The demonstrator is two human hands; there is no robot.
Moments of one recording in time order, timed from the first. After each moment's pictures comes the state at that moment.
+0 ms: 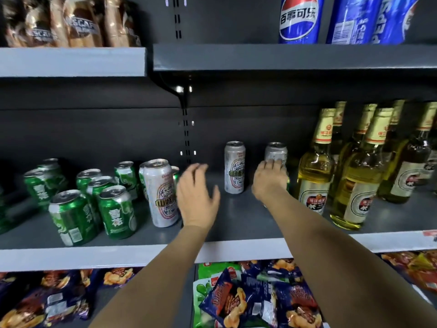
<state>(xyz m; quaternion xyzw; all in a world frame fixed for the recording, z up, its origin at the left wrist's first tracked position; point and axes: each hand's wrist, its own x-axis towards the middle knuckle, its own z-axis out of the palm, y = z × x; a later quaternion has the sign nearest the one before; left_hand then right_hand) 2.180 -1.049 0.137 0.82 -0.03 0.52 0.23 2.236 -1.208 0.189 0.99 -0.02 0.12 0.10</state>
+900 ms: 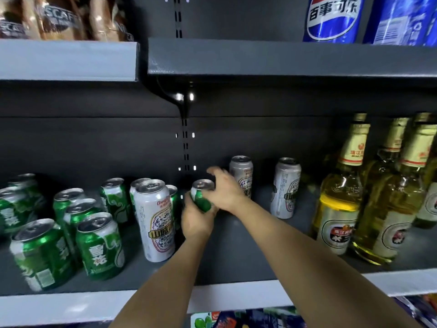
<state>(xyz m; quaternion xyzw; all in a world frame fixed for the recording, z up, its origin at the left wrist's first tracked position) 2.269 -1.029 0.111 0.81 0.15 0.26 0.51 2.276 -1.116 0.198 0.92 0.19 0.12 -0.31</state>
